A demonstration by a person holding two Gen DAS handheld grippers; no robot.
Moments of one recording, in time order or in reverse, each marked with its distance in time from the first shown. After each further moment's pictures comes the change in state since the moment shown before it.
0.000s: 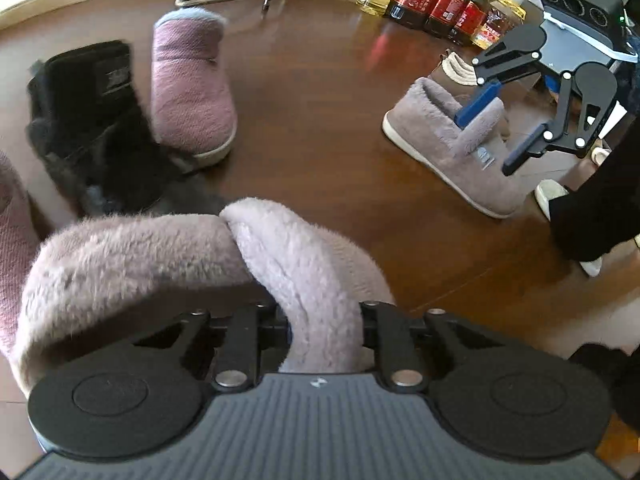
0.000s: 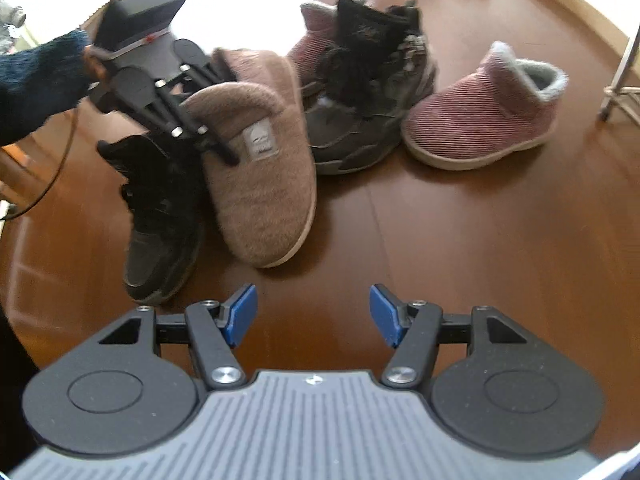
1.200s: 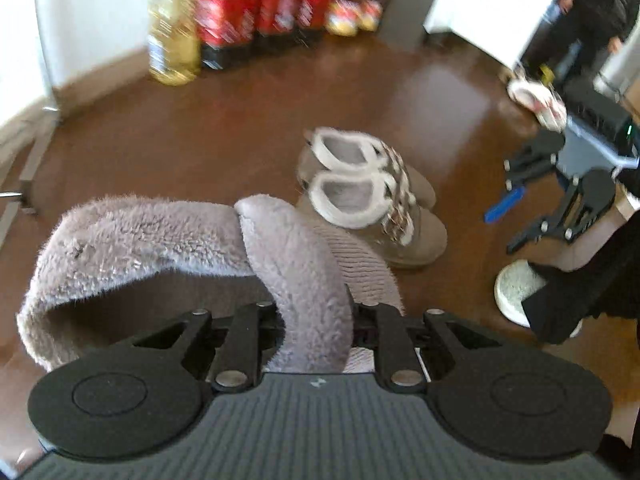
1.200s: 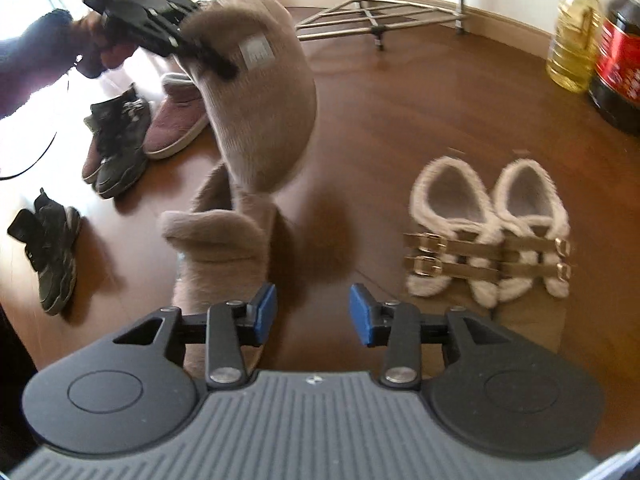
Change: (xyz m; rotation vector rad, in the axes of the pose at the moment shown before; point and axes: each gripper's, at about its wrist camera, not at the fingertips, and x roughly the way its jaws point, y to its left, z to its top) left arm 0.249 -0.196 0.375 0.527 0.180 -0.264; right arm -0.184 -0.156 -0.307 0.600 -0.217 -0.261
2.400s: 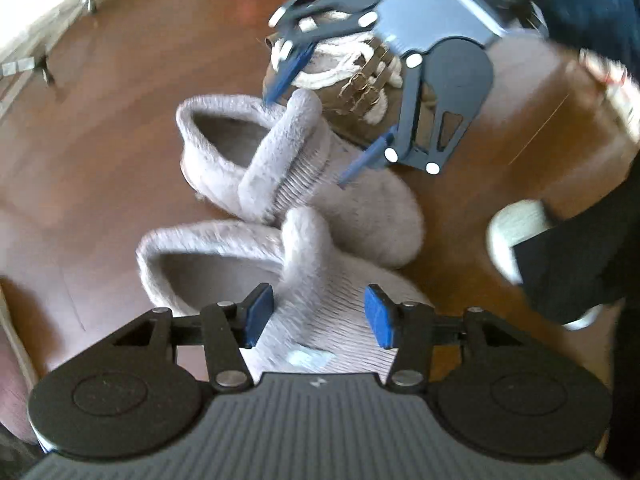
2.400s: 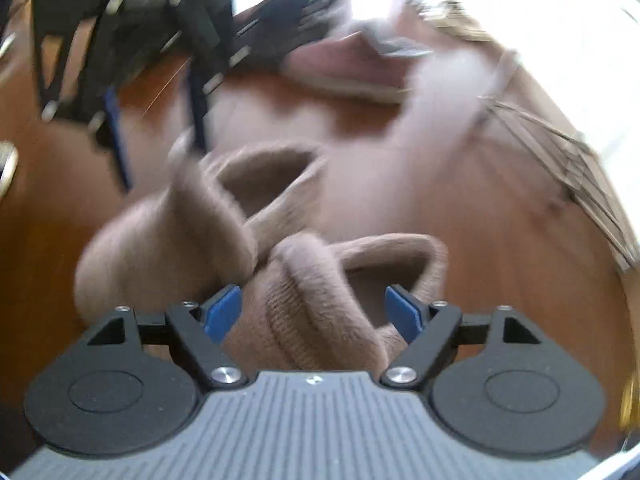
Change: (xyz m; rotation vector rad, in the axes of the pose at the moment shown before) left arm 0.010 -0.158 -0.100 -0.188 0.182 0.284; right arm 0.127 0.047 0.059 -1.119 0.160 0.247
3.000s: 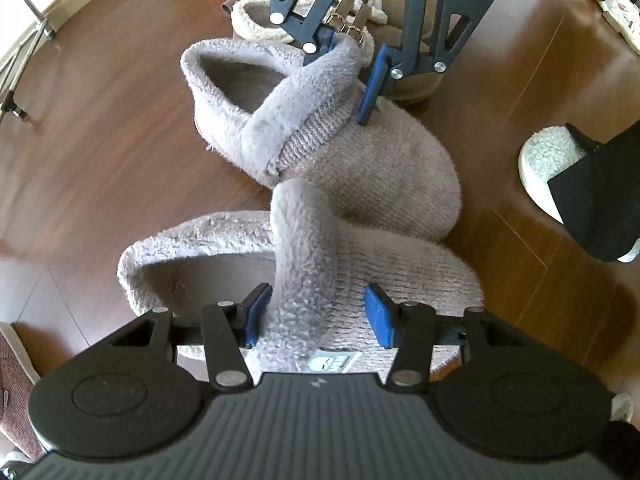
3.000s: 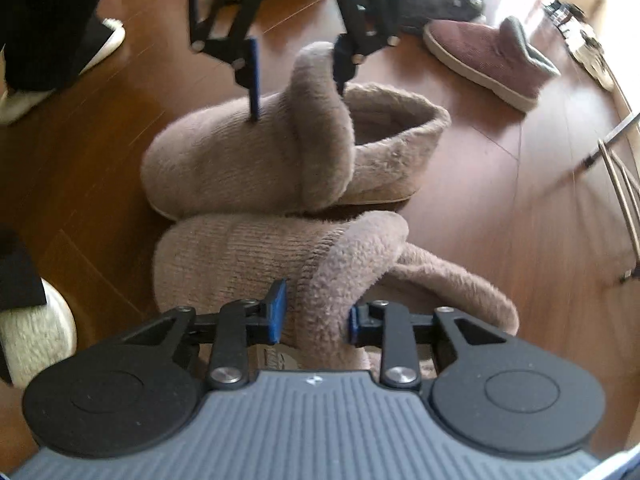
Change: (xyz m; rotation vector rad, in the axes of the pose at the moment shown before) left arm 0.023 -0.001 0.002 0.135 0.093 0.039; right arm -0.008 0.013 -0.018 -0.210 0.057 0.106
